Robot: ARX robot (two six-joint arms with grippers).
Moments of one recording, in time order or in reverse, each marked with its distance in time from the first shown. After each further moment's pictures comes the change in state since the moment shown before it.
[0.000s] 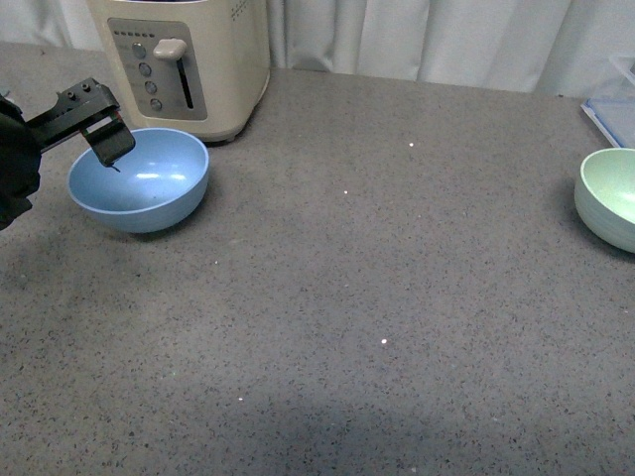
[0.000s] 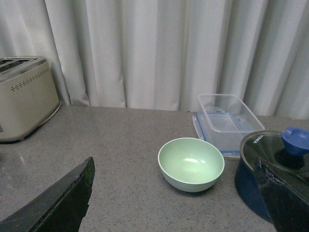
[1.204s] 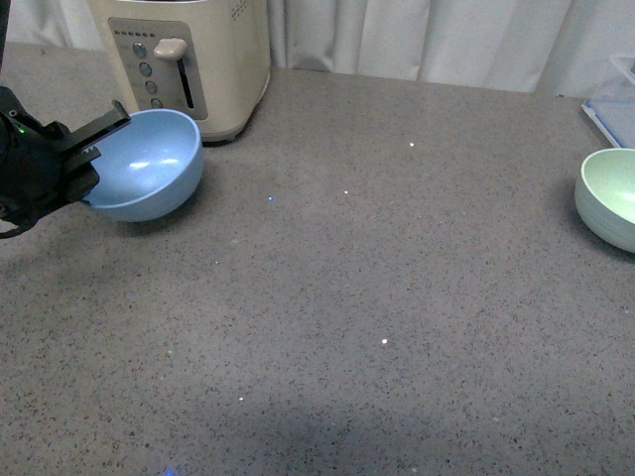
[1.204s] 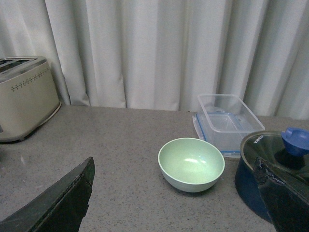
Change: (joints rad) left arm -0.014 0.089 0.090 -0.030 -0.001 -0.013; right arm 0.000 0.000 0.000 0.000 0.000 0.000
